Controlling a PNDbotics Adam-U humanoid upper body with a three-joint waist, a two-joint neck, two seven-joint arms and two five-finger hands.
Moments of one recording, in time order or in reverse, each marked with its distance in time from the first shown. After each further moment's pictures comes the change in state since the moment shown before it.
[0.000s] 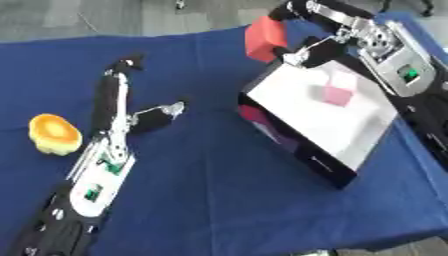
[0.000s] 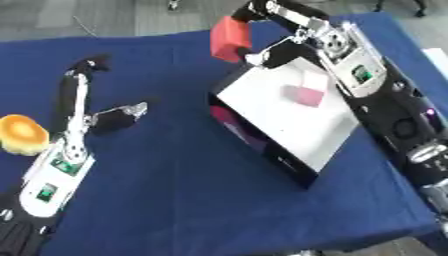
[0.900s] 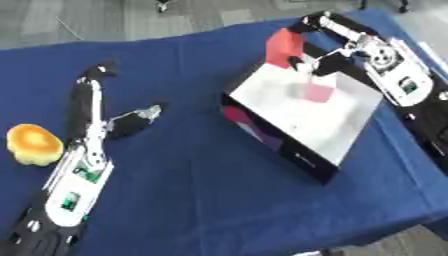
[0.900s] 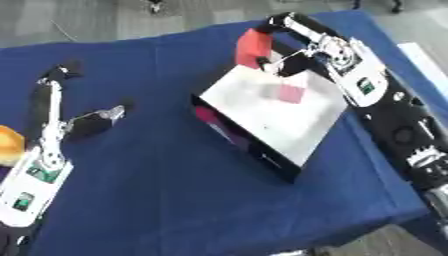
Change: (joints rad) left arm 0.014 0.025 0.016 0.000 0.016 0.021 0.014; right arm 0.086 -0.034 -0.054 0.065 0.153 -0.014 -0.068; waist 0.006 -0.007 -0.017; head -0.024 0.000
